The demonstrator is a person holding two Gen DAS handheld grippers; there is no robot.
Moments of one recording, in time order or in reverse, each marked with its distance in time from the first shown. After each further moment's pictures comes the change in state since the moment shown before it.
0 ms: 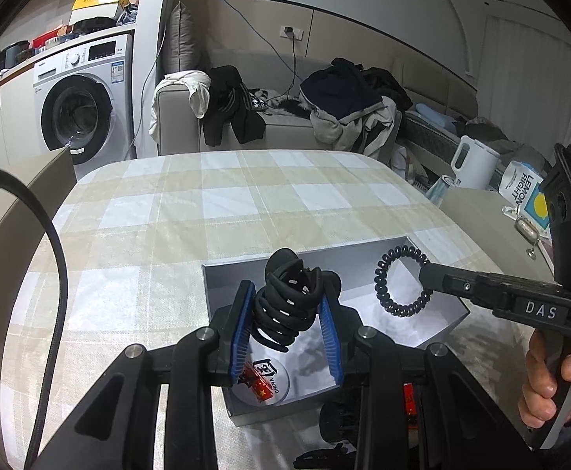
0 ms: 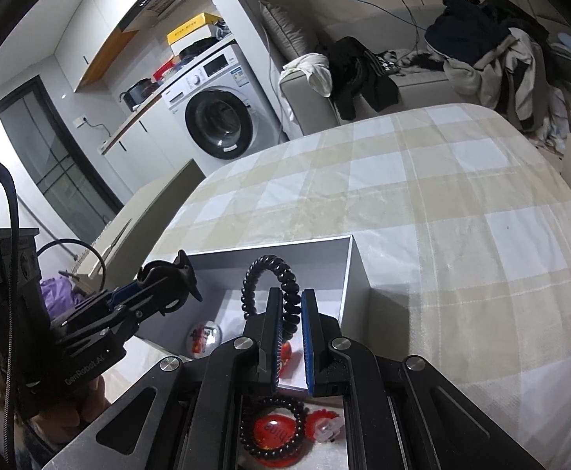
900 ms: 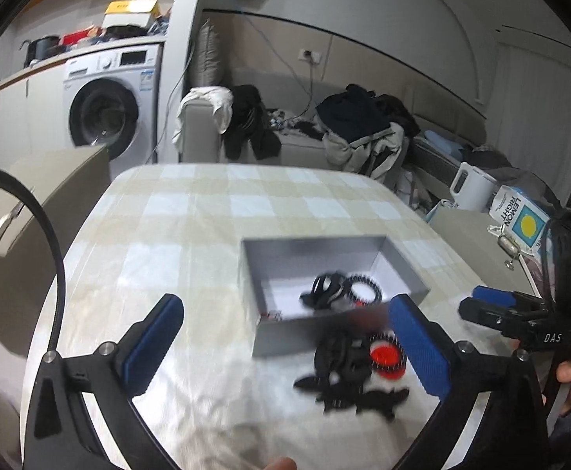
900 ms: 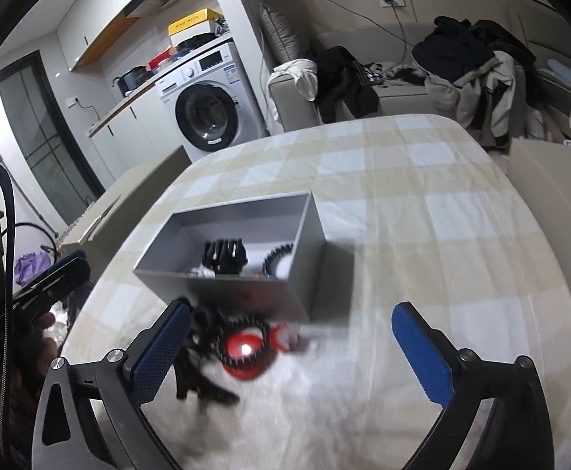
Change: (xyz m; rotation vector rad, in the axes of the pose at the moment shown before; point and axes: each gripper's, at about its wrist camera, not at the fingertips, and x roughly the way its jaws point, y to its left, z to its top) left arm -0.068 0.009 -0.032 -0.091 -0.069 0.029; right arm -0.061 -0.001 -0.045 -0.068 -0.007 -0.113
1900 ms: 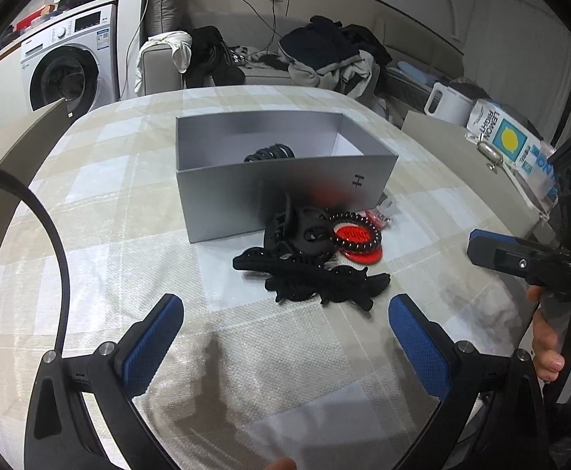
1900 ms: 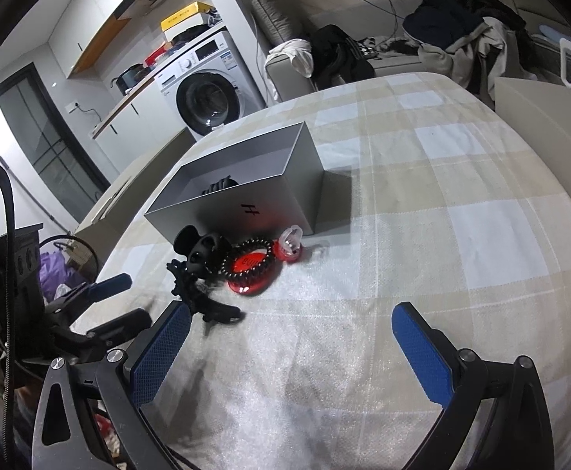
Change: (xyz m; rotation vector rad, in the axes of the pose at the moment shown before) left arm 0.021 -0.034 -0.057 0.123 0.225 -0.073; right arm -0.011 -0.007 -0.055 0.066 0.053 0.054
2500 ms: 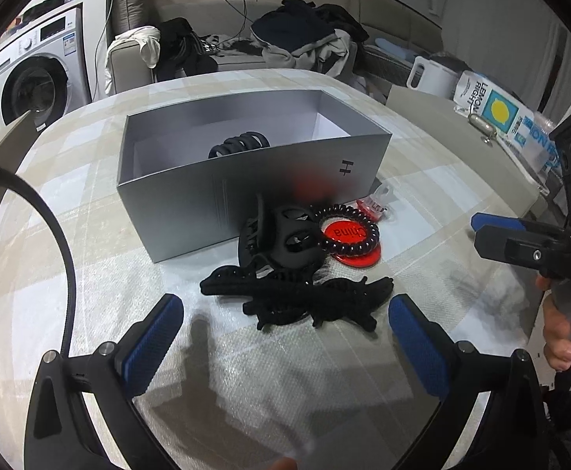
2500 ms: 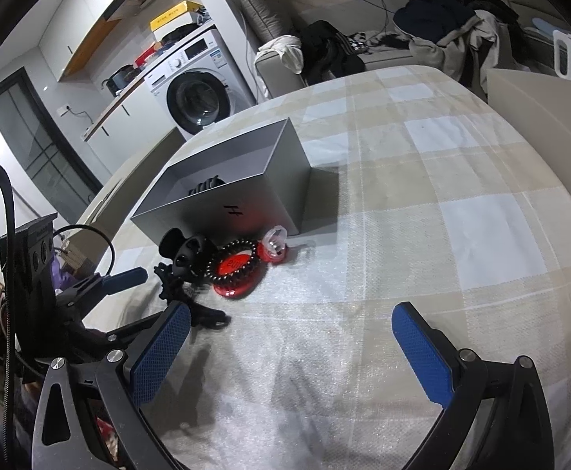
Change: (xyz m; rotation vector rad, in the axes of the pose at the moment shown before) left arm 0.025 -0.004 0.012 0.090 0.061 -0.042; right arm 0.005 -0.008 0.002 0.030 0.015 -0.024
